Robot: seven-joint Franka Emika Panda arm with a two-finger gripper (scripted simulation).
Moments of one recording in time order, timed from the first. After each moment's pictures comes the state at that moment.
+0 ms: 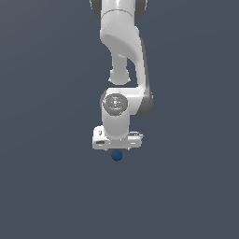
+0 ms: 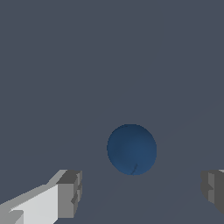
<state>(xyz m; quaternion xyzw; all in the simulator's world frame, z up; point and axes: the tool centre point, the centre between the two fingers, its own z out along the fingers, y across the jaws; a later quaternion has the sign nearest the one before) 0.063 -0.010 0.091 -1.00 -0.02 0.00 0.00</state>
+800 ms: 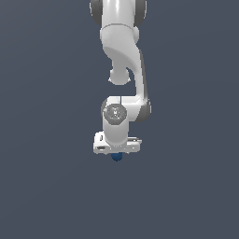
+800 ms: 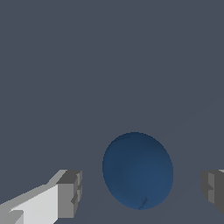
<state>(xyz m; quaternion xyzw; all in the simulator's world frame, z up) 0.067 -0.012 0.055 -1.00 -0.02 0.00 0.00</state>
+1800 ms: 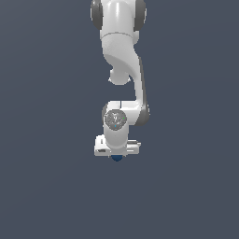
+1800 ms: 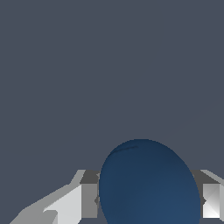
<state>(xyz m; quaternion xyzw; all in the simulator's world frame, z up) 0.068 -0.012 0.031 -1.00 -0.02 0.00 0.00</state>
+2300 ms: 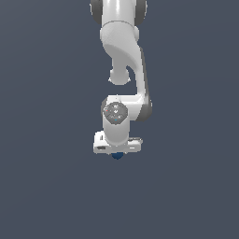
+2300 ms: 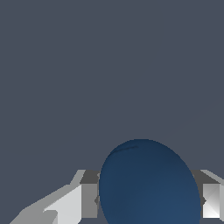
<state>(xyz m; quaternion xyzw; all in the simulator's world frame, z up) 0.071 -0.010 0.065 -1.00 -0.02 0.00 0.00</state>
